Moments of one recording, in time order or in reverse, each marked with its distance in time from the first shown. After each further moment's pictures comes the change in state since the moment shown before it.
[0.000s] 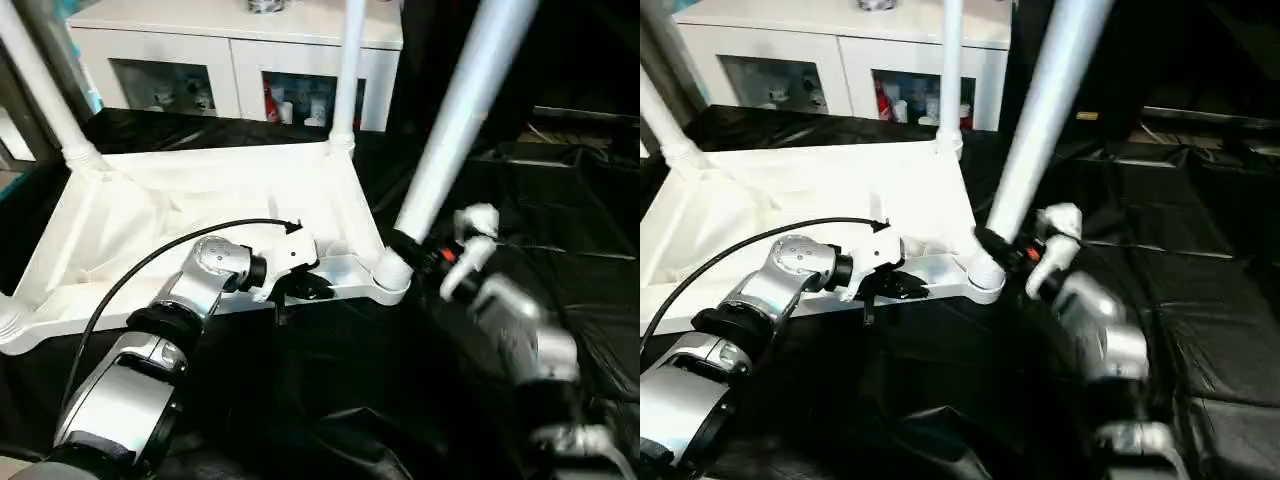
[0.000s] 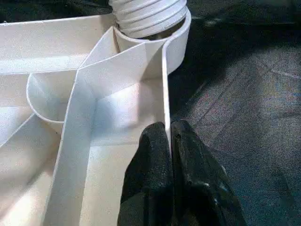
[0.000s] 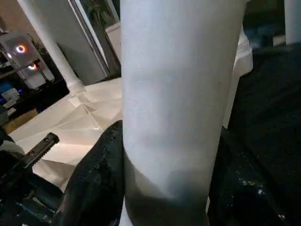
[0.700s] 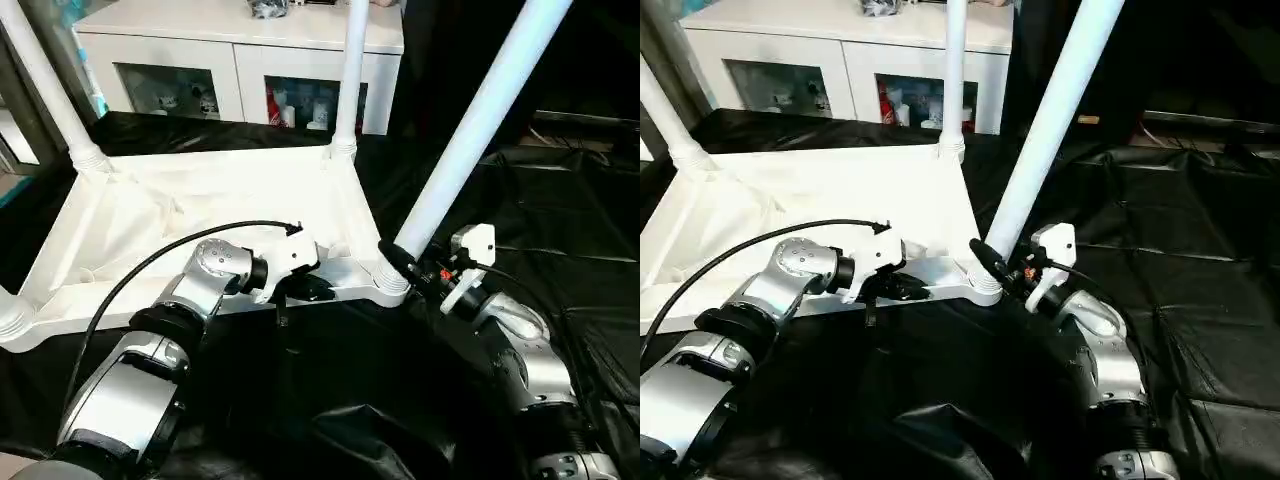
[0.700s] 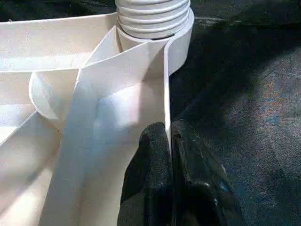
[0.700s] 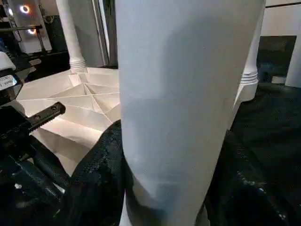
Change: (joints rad) left arm -0.008 -0.008 0.000 0.042 0.001 -0.021 0.023; right arm 0.068 -0.030 0.097 -0.023 -0.133 -0.229 0.014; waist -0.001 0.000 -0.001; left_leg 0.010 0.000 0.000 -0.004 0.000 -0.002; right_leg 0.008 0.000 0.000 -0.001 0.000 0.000
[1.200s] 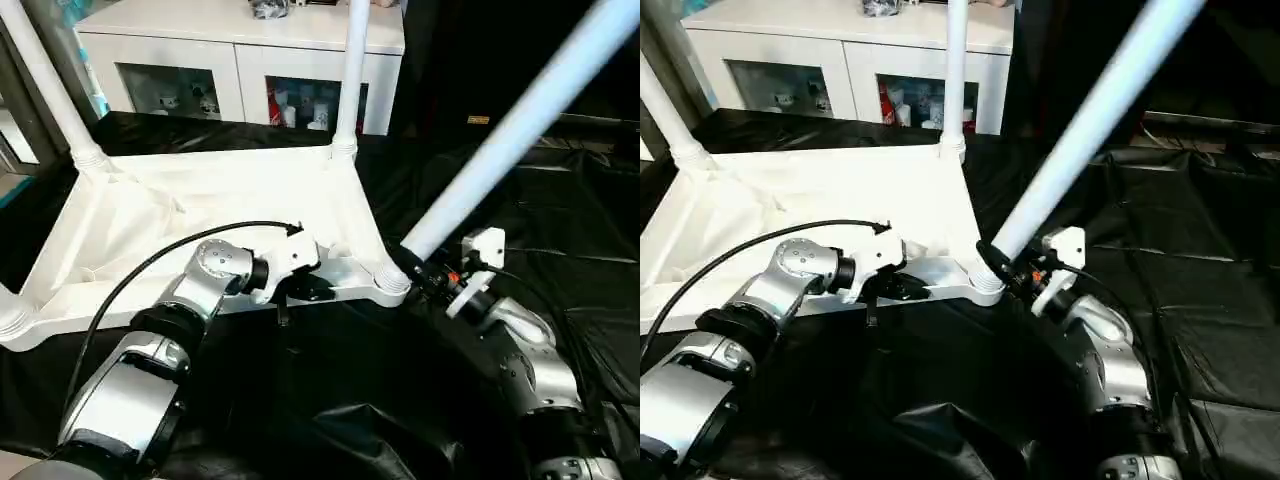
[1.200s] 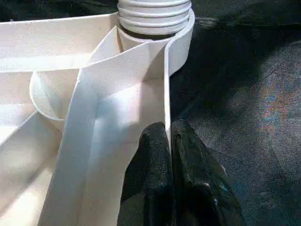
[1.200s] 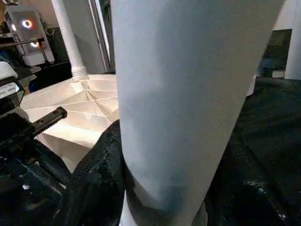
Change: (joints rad) left arm -0.002 -0.004 0.000 0.005 0.001 -0.002 0.005; right arm 0.029 -0.003 -0.034 -0.005 0.055 0.021 0.028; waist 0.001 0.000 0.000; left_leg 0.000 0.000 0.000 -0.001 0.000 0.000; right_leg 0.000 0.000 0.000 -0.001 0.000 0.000
